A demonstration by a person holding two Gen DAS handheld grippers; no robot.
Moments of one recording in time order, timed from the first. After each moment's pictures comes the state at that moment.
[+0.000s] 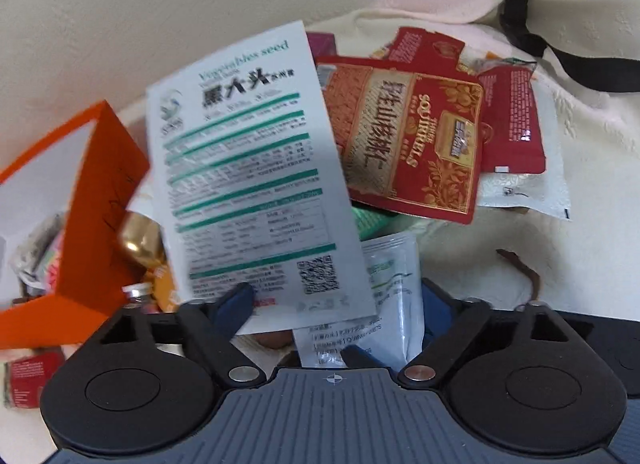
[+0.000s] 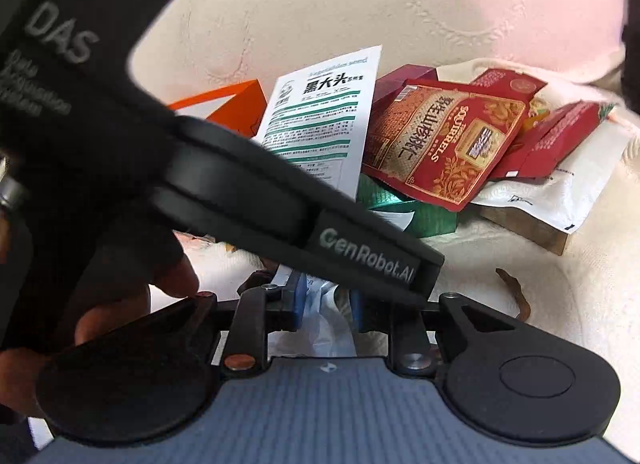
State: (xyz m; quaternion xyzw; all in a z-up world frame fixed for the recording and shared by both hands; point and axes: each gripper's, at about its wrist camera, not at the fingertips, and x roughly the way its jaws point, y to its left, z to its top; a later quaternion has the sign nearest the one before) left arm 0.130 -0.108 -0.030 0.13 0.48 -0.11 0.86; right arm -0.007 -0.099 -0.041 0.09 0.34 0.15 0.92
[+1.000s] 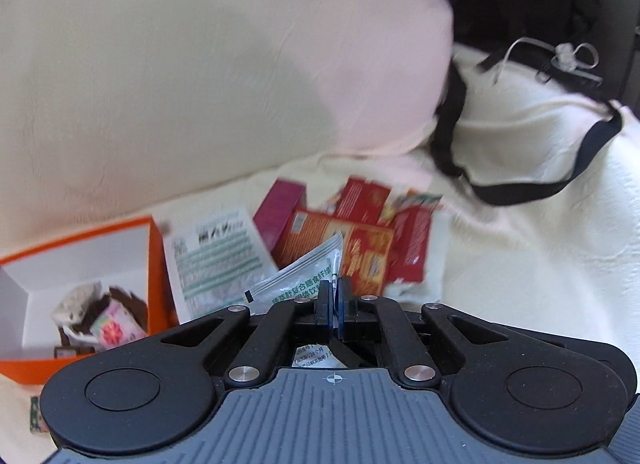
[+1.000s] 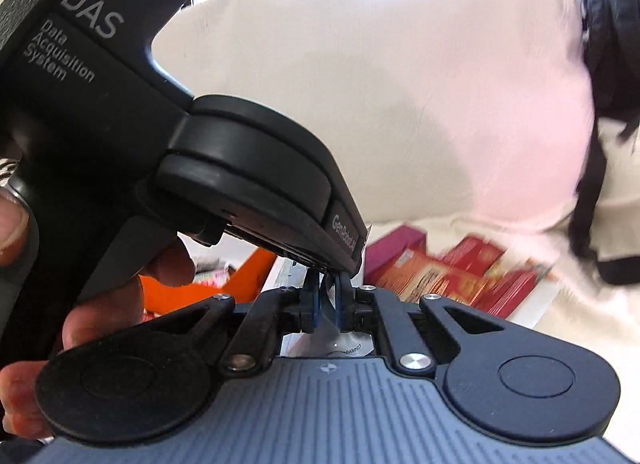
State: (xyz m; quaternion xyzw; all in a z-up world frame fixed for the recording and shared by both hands) left arm 0.071 -0.090 0.120 0.07 0.38 -0.19 0.90; right arm -0.076 -0.075 0.081 0.04 0.20 0.09 0.97
